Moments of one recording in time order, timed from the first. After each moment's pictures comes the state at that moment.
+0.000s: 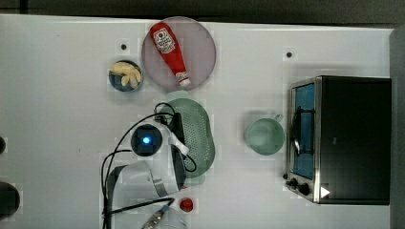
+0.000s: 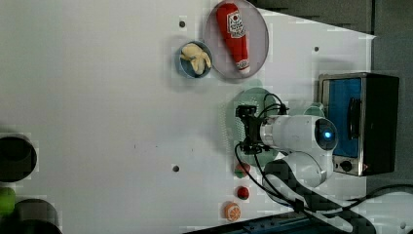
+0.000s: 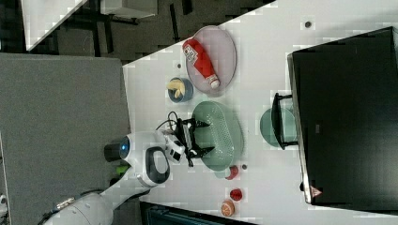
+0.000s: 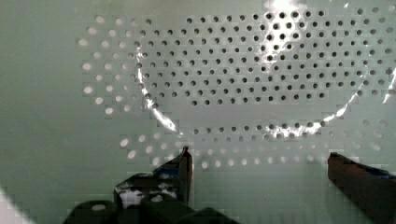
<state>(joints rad) 0.22 0.37 0.06 -2.44 -0.06 1.21 0.95</state>
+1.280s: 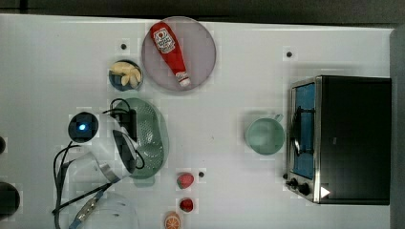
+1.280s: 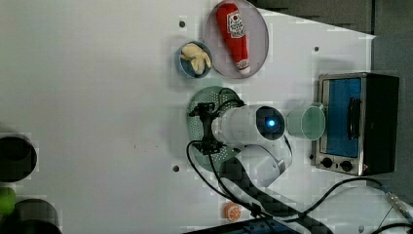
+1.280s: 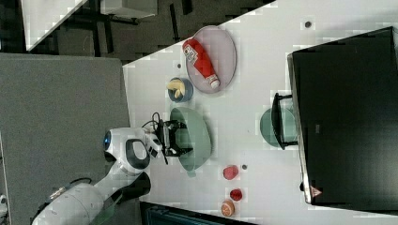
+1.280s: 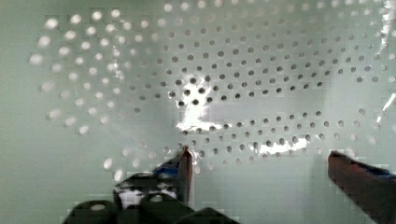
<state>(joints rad) 0.45 0.53 0.08 -2.18 -0.03 1.04 1.24</state>
